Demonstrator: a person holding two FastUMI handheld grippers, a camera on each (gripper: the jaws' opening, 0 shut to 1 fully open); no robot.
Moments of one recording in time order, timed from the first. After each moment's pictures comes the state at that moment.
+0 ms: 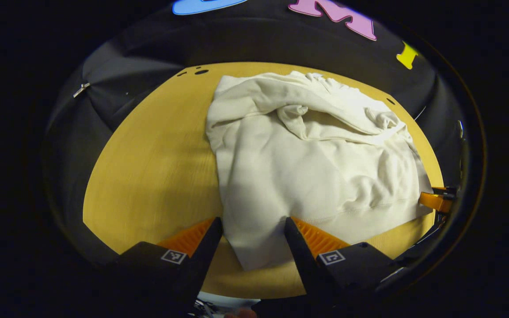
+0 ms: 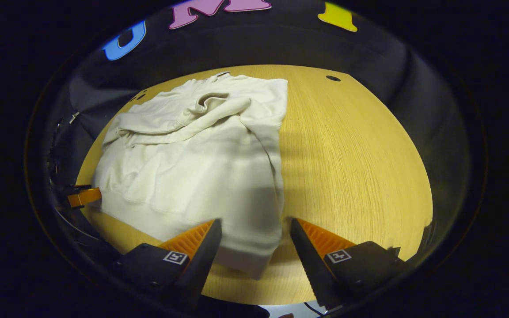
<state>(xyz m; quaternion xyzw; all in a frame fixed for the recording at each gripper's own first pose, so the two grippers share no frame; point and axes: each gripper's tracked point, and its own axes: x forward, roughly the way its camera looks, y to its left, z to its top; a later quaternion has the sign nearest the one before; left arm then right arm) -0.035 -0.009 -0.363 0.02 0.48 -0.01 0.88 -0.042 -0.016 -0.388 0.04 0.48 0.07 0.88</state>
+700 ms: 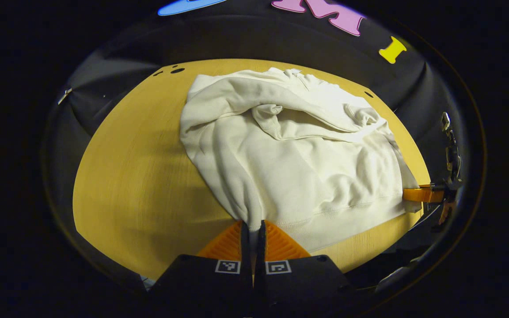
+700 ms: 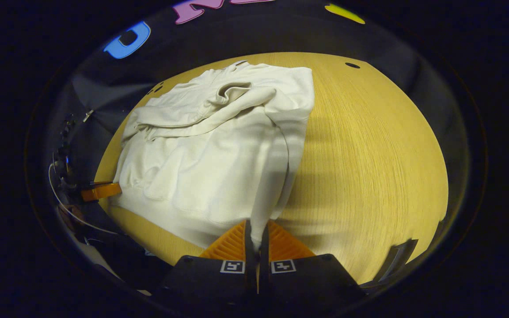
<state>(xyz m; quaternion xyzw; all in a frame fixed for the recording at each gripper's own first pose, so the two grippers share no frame) -0.033 -0.029 -0.358 0.00 0.50 -0.08 0.86 -0.051 0.017 -0.379 0.08 0.52 0.14 0.84</state>
